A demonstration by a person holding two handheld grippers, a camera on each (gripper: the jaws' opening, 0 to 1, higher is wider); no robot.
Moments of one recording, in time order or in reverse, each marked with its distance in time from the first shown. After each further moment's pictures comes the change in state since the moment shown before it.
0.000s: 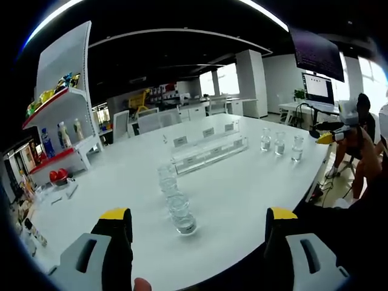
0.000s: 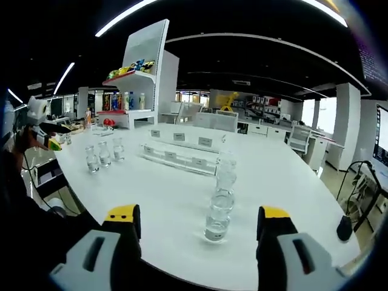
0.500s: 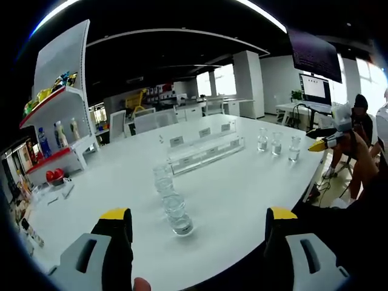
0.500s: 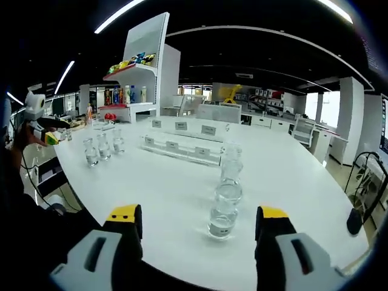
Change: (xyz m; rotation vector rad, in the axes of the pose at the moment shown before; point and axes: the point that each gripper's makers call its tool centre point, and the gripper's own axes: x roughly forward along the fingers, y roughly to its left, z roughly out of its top) left arm 0.004 -0.002 -0.002 -0.004 -0.002 -0.022; right arm 0.022 0.001 -0.021 0.038 0.037 0.020
